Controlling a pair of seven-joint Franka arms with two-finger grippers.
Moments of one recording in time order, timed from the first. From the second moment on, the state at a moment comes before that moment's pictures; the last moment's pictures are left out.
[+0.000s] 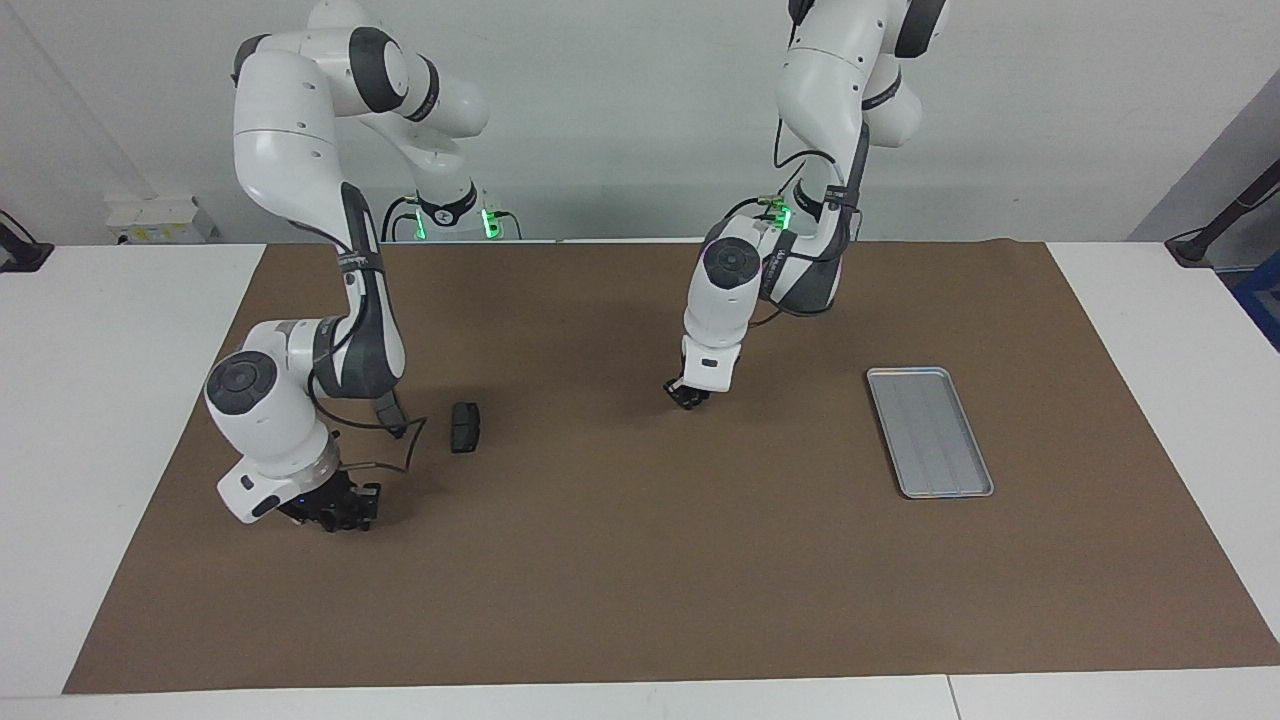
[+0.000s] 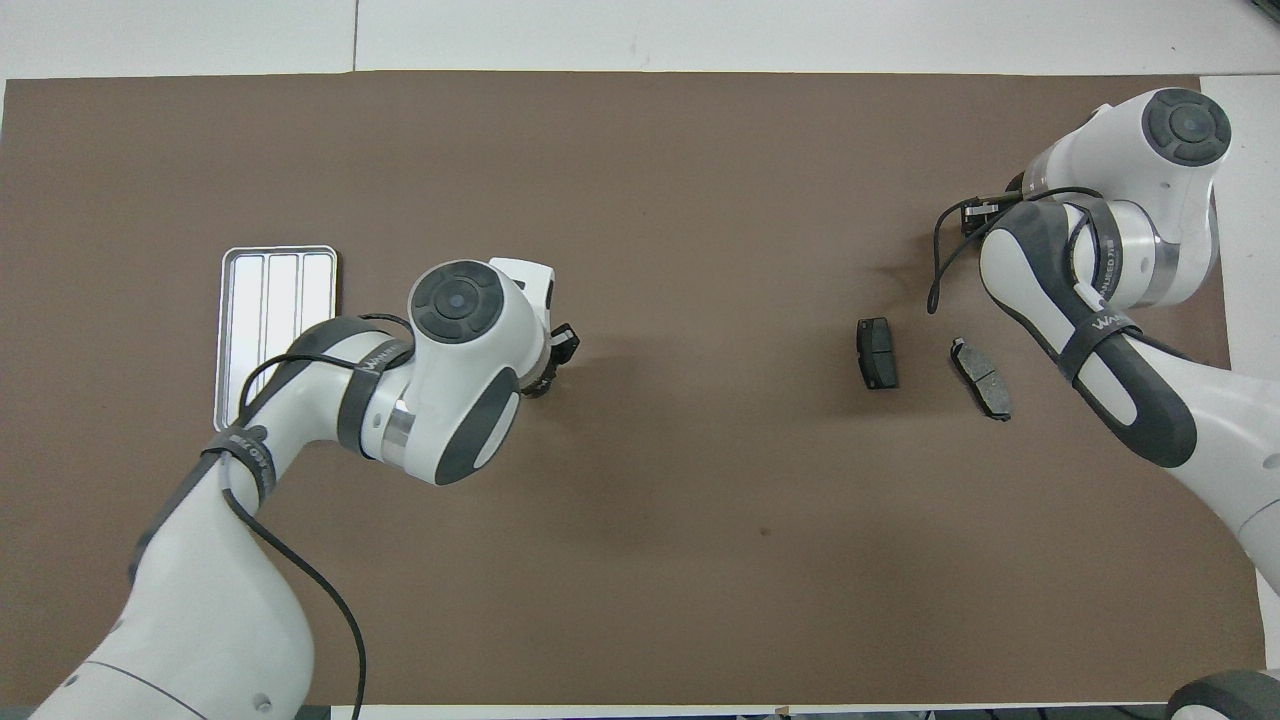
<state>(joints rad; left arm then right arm) -0.50 0.32 -0.01 -1.95 -0.07 2.22 -0.97 -0.18 0.63 0.14 -1.57 -0.15 2.27 0.02</state>
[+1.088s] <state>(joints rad) 0.03 0.14 0.00 -2.14 -0.06 2.19 -0.11 -0.17 0.62 0.14 -1.47 -0.15 2.08 0.05</state>
